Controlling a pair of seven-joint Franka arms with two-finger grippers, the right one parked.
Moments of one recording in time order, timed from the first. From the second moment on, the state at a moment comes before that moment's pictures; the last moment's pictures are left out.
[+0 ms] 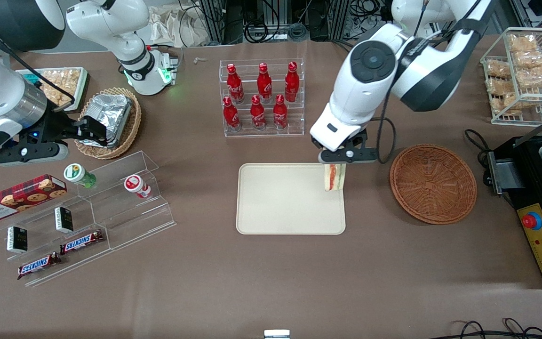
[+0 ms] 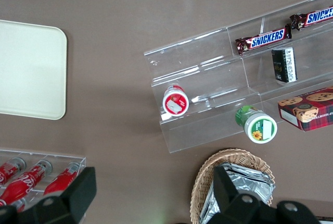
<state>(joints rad) 0.04 0.31 -0.77 -1.60 0.17 1.79 -0.76</state>
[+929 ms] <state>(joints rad) -0.02 0.56 -0.74 -1.66 0.37 1.99 -0.76</state>
